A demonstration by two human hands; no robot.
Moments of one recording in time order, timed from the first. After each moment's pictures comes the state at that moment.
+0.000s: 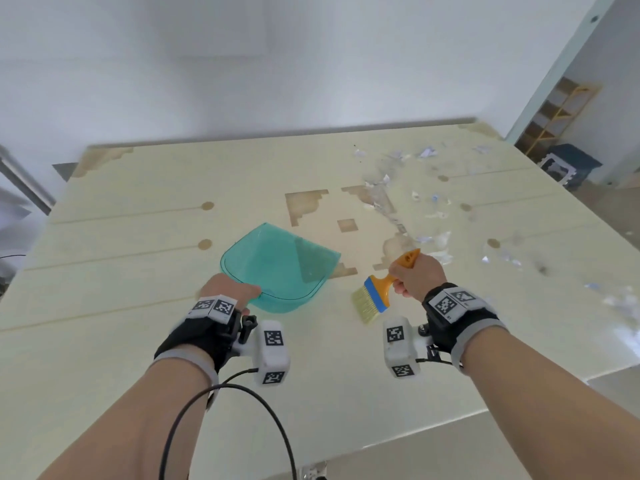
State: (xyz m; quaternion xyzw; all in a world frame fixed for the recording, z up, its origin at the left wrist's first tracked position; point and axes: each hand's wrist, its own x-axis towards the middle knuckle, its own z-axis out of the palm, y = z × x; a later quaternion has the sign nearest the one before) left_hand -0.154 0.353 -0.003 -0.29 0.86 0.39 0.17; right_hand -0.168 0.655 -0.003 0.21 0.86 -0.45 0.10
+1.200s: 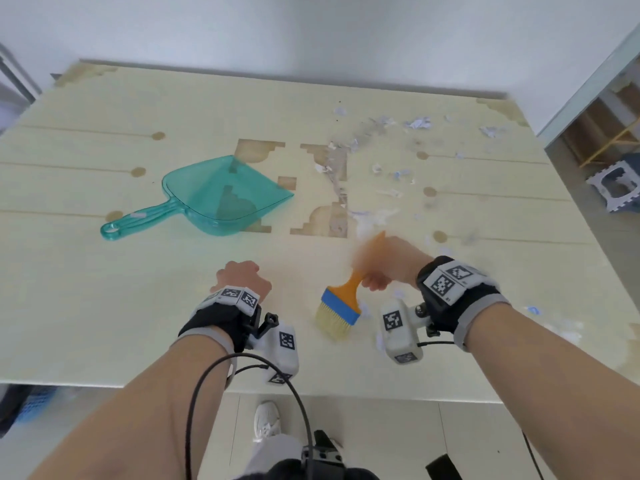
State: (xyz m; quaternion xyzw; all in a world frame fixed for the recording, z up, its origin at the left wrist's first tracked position) left_hand -0.124 0.597 -0.062 -0.32 0.90 0.21 0.20; right_hand -0.195 0.843 0.001 -0.05 0.83 -0.42 0.36
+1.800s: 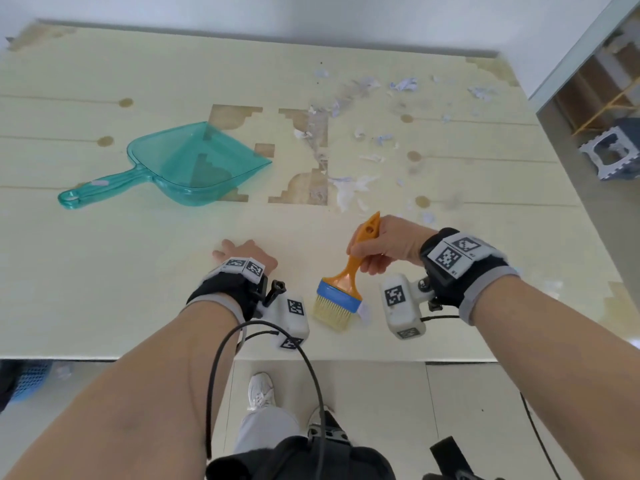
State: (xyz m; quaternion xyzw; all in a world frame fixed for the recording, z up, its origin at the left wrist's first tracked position) left_hand -0.129 0.652 -0.067 -0.29 0.91 0.10 0.29; right_hand -0.183 0.878 -0.001 -0.08 0.81 -0.39 0.43
